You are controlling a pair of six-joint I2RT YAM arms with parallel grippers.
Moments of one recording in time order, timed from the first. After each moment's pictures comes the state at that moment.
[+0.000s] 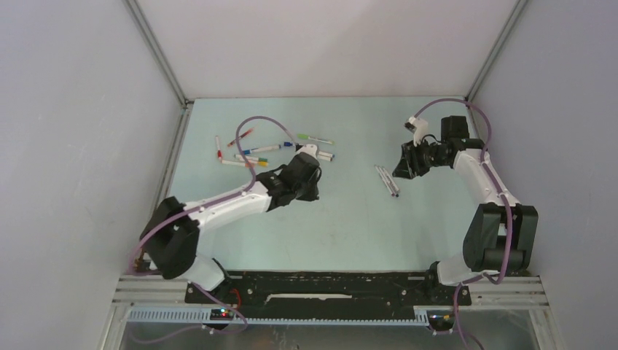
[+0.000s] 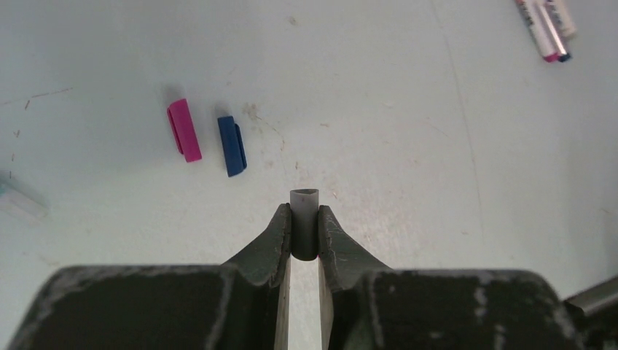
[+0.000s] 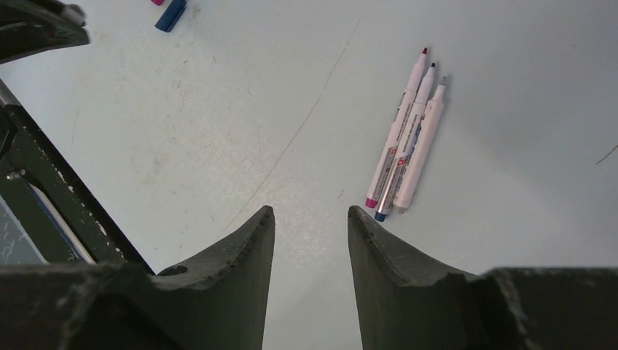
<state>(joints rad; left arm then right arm) -0.82 1.47 0.98 -0.30 -0.19 -0.57 -0.06 1.50 1.14 -0.72 -0.76 -0.42</state>
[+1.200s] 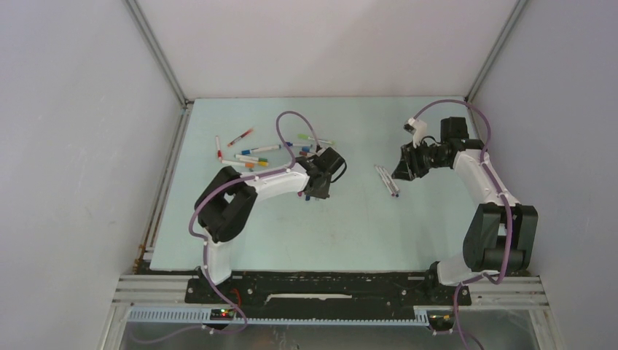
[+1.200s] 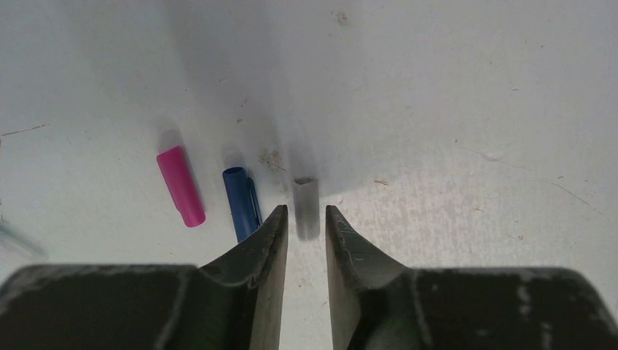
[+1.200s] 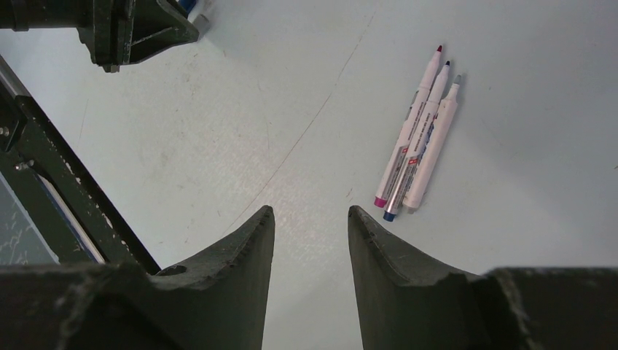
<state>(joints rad) -0.82 1.95 1.34 -0.55 -0.28 -0.52 -0.06 1.50 1.13 -0.73 -0.79 -0.44</state>
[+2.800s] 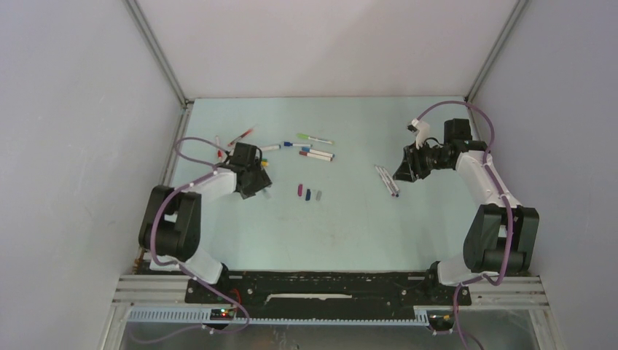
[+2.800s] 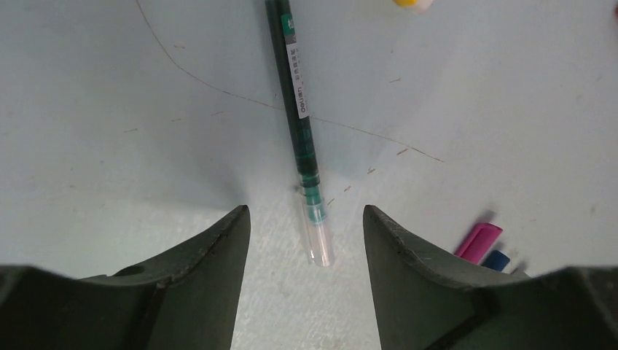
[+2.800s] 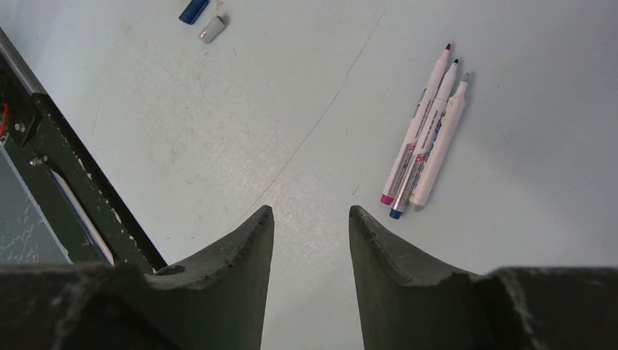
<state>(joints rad) -0.25 1.55 0.84 -0.30 -0.10 -0.72 -0.08 1.49 1.12 -0.75 -0.84 -0.46</state>
